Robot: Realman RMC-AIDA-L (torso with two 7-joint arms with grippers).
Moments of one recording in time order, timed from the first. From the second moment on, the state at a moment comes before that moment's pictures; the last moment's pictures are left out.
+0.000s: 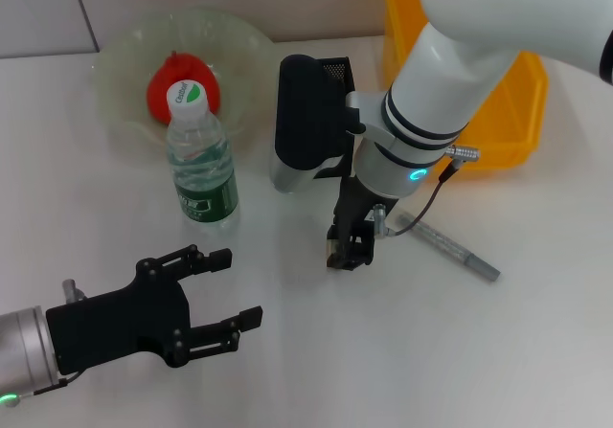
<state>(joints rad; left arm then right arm) -0.32 -2.04 1.28 0.50 1.44 1.44 -0.98 1.03 2.09 -1.72 -0.74 -2.44 -1.23 2.20</state>
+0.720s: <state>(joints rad) -0.32 -2.05 1.28 0.50 1.44 1.44 -0.98 1.01 2.08 -1.57 -0.79 -2.40 -1.30 2.21</state>
